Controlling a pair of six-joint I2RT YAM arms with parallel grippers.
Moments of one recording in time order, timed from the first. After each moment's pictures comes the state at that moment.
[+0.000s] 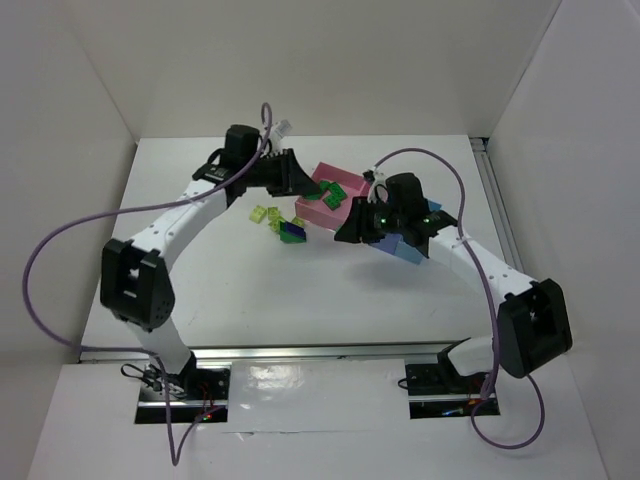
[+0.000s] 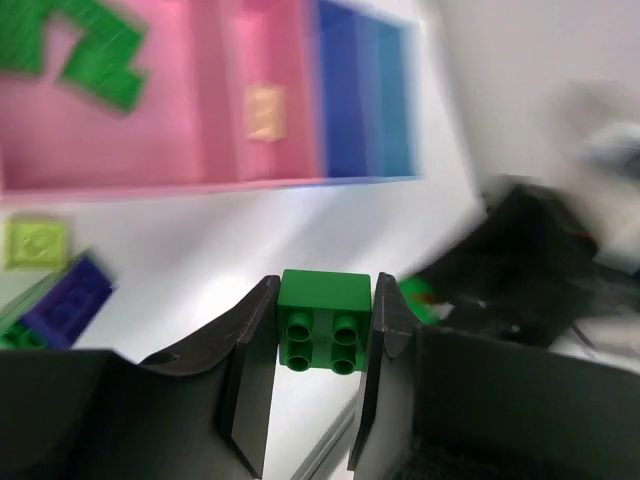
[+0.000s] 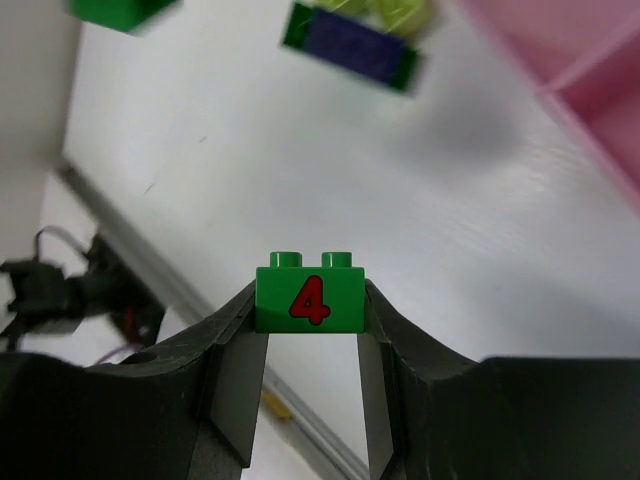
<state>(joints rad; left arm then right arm) -0.35 1.69 1.49 -0.34 0.64 -0.51 0.43 1.38 1.00 -0.27 -0.52 0.43</state>
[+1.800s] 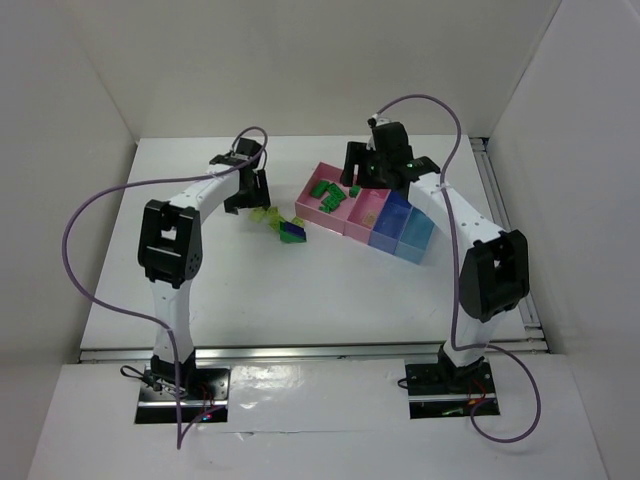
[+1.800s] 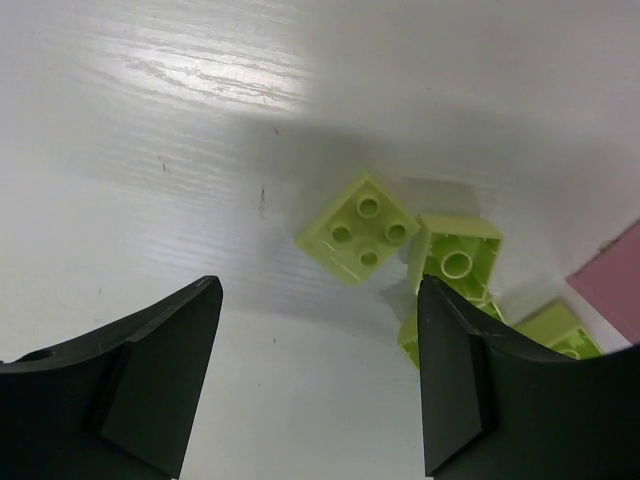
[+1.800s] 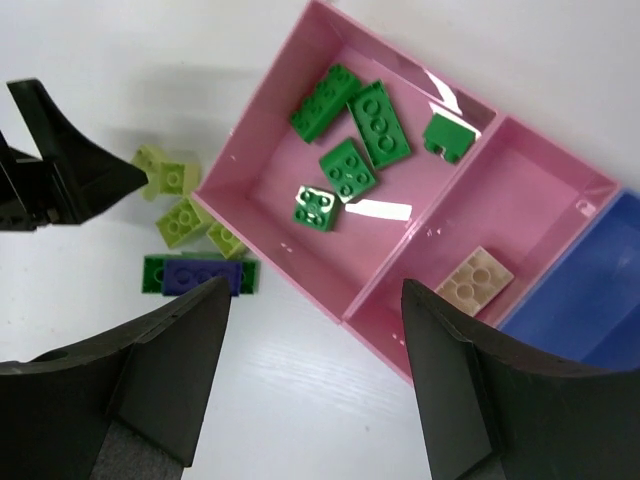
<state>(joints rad) -0.25 2.09 1.71 -0.75 -0.22 -0.46 0.38 1.75 1.56 -0.44 -0.06 0.38</state>
